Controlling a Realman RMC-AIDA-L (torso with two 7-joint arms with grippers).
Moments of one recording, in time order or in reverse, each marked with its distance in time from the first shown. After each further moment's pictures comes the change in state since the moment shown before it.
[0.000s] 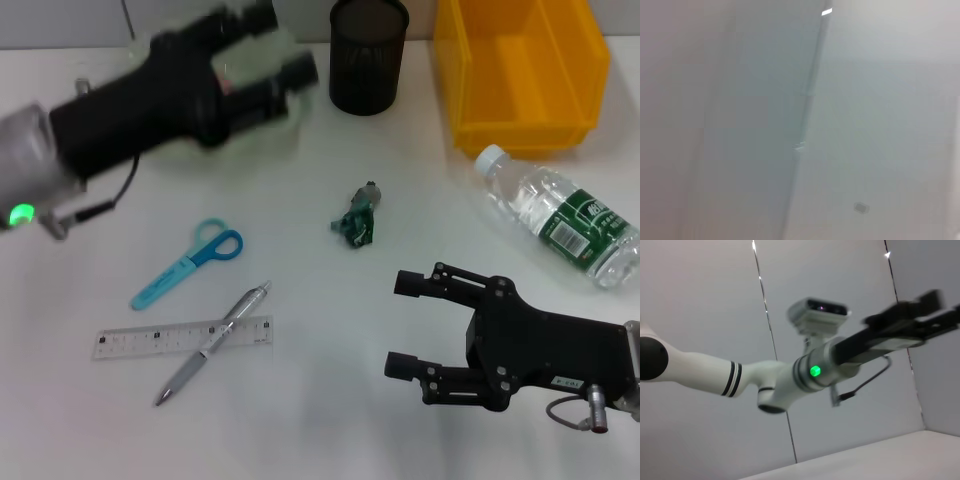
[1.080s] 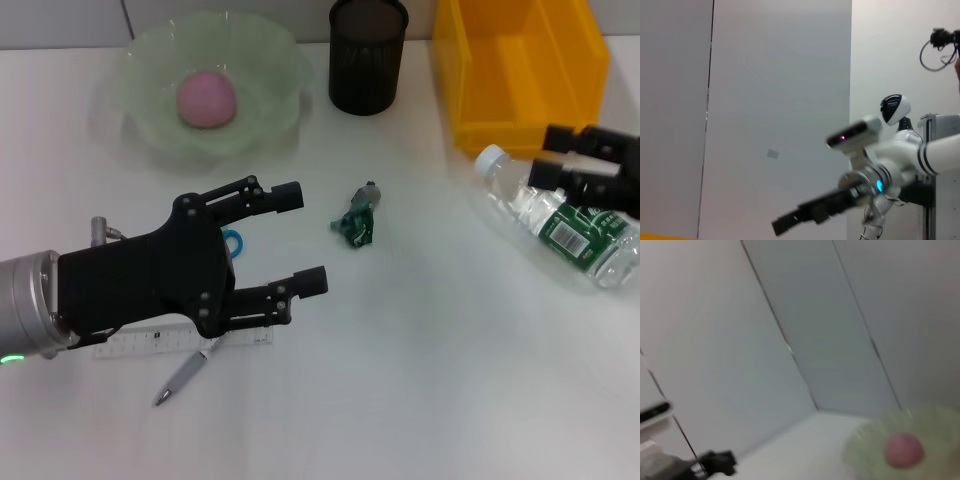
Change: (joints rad) left arm 0.056 0.006 -0.101 -0.292 0.169 0.532 0.441; right arm -0.015 -0.005 0.181 -0.646 -0.010 -0.047 0.825
